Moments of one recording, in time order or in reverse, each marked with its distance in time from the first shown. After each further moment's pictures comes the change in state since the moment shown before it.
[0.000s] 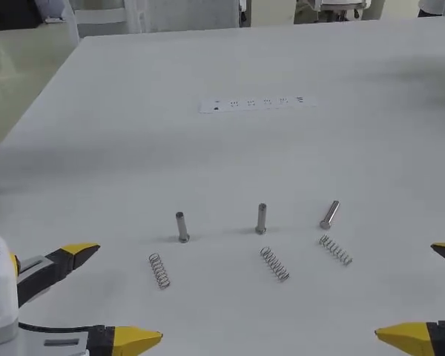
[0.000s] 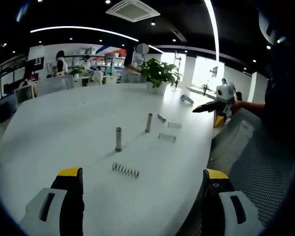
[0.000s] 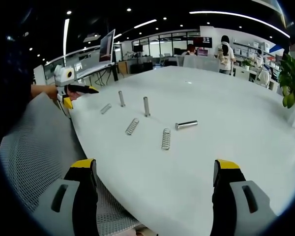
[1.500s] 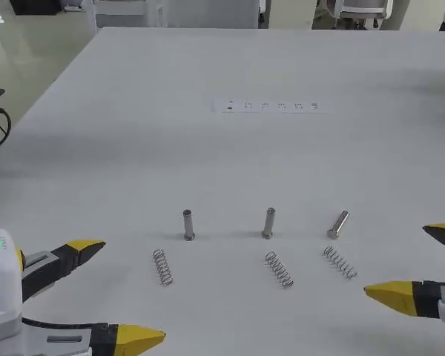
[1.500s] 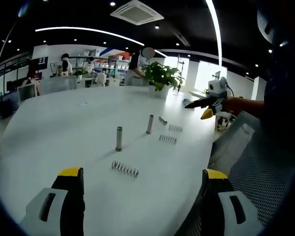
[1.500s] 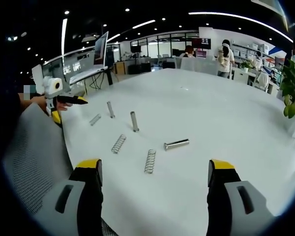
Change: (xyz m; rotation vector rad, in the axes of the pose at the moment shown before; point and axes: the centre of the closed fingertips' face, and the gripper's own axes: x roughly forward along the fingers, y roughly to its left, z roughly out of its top) left arm -0.002 -0.001 -0.002 -0.029 -0.037 0.019; right arm 0.026 -0.030 0.045 -0.005 -0.004 -0.019
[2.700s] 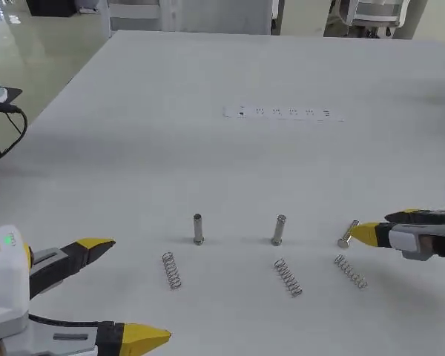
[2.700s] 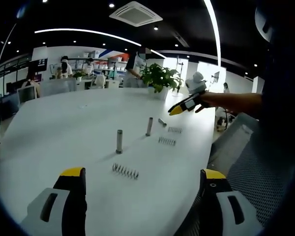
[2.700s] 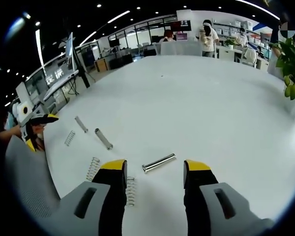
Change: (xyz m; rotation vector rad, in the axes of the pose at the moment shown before) left arm -0.002 -0.001 0.006 0.008 -0.009 -0.005; right arm 0.063 -0.046 0.015 0.191 0.115 -0.092
